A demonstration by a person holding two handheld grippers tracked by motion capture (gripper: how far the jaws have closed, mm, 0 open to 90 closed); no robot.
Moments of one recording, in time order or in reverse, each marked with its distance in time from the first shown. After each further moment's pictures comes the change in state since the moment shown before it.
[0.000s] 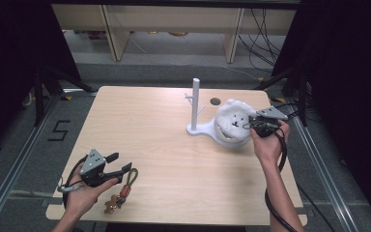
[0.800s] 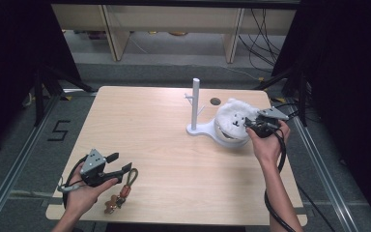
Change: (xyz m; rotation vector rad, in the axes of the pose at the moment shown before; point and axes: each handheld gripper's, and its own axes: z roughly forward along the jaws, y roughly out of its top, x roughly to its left) left arm 0.001 0.001 0.000 0.007 0.001 0.020; right arm 0.001 -0.003 0.003 -0.010 -0.003 0.075
